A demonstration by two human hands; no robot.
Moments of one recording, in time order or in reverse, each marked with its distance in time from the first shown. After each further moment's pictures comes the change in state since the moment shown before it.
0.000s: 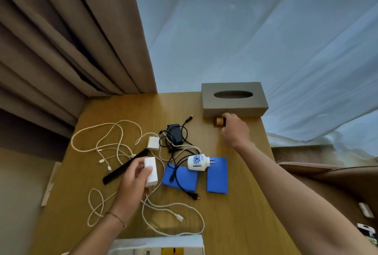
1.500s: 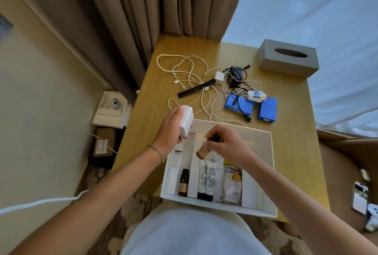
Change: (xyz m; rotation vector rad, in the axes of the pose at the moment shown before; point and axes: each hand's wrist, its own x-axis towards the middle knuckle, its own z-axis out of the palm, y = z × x) left_hand -0.171 -0.036 -0.155 -0.193 -0.116 -0.090; right_hand -0.362 -0.204 0.017 0.443 -0.568 -0.111
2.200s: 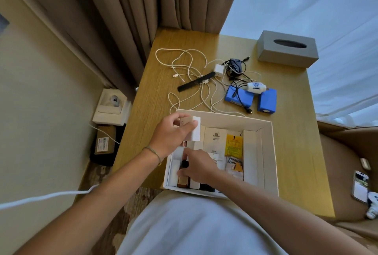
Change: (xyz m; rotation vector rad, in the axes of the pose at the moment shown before) left_hand -0.024 -0.013 -0.008 0.238 0.030 0.085; right_hand 0.005 0.034 0.119 -0.470 -0.174 0.003
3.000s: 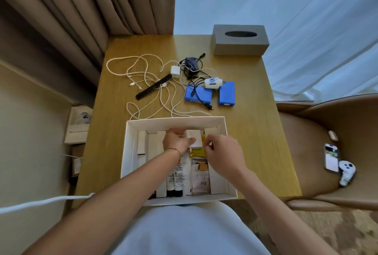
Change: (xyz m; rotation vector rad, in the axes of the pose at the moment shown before) left_hand 0.066 -0.037 0.167 0.079 0.106 -0.374; right_hand -0.090 0.098 -0.110 0.070 0.512 0.196
